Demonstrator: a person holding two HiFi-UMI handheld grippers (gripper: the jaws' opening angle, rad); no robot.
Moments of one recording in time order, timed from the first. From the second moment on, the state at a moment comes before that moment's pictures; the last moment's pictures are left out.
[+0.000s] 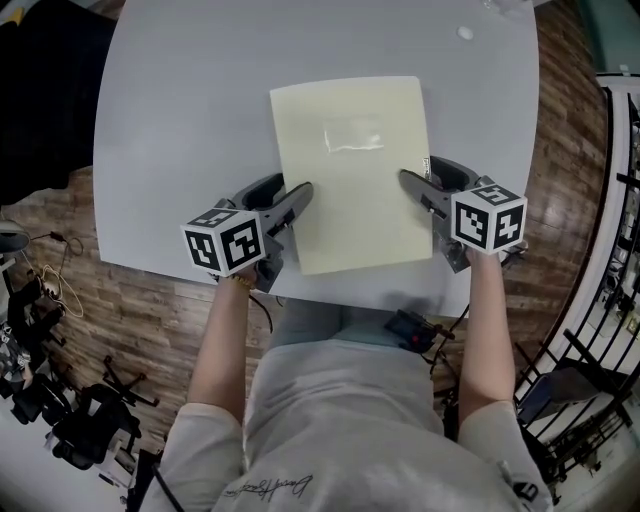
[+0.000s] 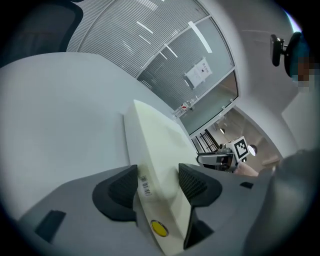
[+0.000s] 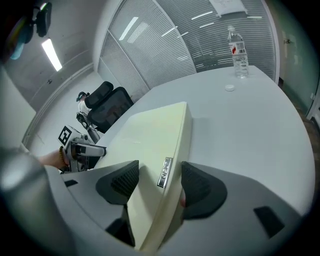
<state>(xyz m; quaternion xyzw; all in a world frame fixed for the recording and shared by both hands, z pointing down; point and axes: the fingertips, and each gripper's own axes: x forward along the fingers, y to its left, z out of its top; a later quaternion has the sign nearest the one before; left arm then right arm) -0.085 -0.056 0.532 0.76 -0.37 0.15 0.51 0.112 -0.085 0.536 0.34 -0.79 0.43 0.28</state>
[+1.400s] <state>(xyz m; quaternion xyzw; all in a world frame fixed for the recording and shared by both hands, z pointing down) -0.087 -0.063 0.505 0.78 -0.37 0.17 0.47 0.106 -0.090 0.510 0.35 -0.79 0.41 0.30</state>
